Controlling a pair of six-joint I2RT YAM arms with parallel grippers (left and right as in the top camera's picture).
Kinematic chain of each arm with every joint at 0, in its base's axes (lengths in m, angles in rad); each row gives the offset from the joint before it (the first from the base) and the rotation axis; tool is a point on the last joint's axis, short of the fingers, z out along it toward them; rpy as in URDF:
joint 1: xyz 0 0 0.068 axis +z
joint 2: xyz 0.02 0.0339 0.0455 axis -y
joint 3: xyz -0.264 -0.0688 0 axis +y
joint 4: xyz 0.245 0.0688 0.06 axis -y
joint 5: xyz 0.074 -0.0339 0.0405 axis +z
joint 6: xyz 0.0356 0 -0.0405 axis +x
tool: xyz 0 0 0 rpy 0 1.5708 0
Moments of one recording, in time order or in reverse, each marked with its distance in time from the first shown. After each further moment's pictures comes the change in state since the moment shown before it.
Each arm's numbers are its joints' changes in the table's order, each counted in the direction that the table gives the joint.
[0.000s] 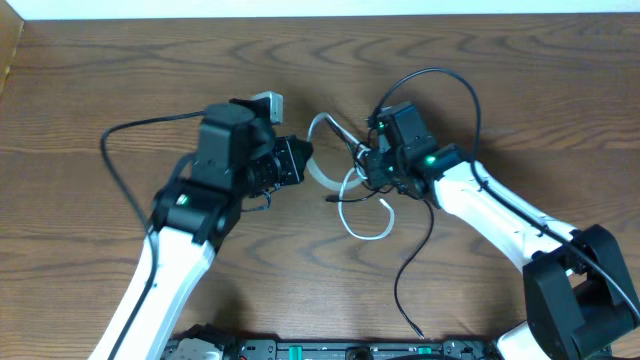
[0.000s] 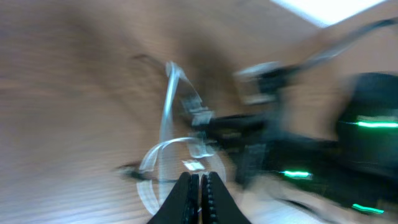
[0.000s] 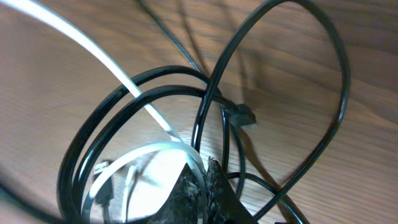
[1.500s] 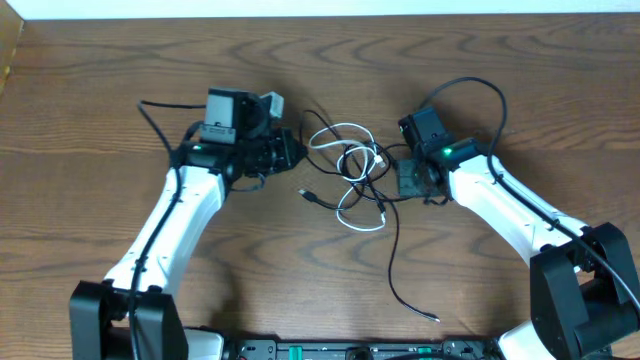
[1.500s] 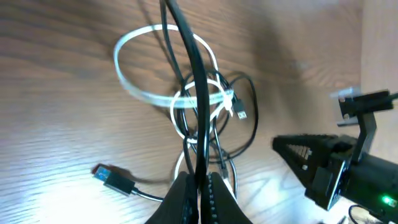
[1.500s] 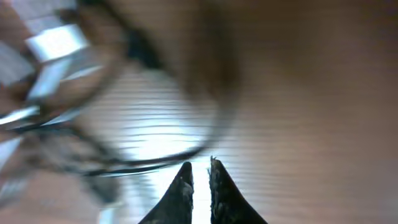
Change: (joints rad) left arm 0.172 -0.300 0.001 0.066 -0.240 0.125; right arm -0.075 0.000 0.000 -0.310 -0.203 0.163
